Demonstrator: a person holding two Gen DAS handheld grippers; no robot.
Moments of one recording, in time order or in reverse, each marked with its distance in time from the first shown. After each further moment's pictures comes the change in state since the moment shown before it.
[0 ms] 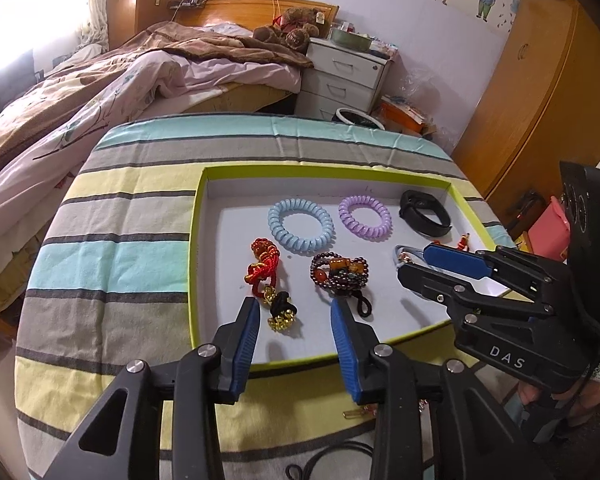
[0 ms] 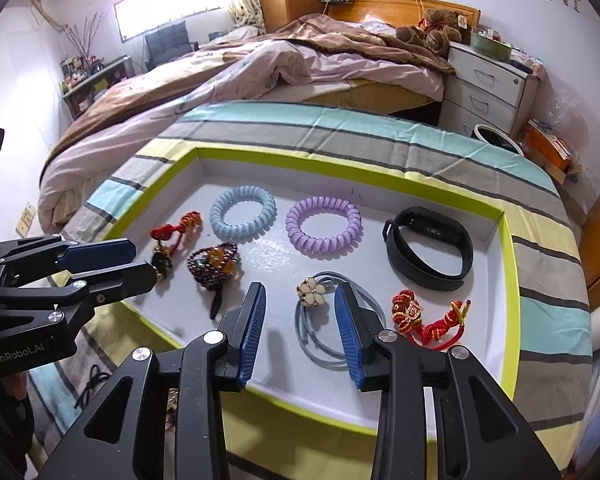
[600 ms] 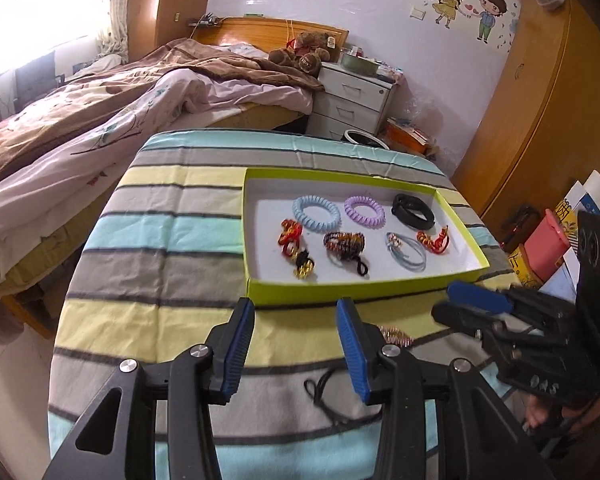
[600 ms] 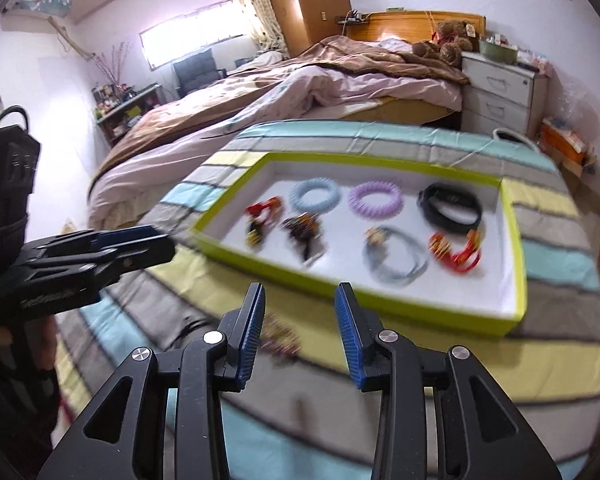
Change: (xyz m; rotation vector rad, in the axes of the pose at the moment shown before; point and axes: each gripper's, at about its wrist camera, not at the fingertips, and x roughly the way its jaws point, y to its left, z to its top) left arm -0.068 0.013 -0.042 -0.036 -0.081 0.023; right arm -0.059 0.036 -0.048 0.042 -0.080 0.145
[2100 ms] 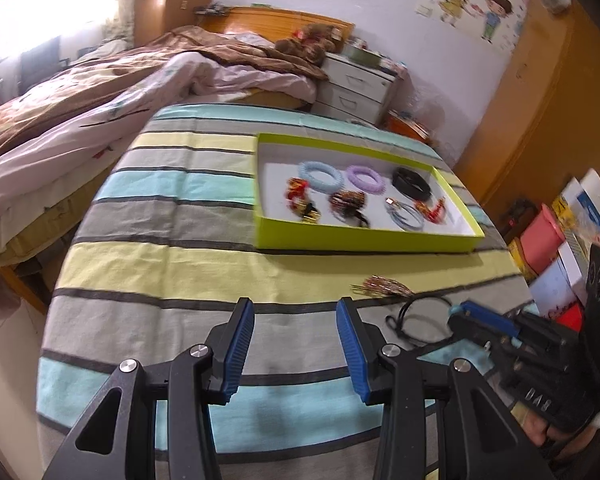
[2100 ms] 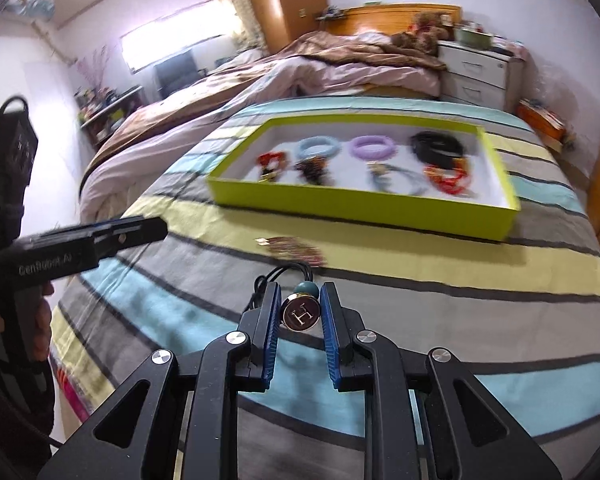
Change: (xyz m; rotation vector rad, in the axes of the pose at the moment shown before) left arm -0.009 0.003 -0.035 -0.013 0.041 -0.021; right arm -0.021 0.012 -0.052 0.065 -0.011 -0.098
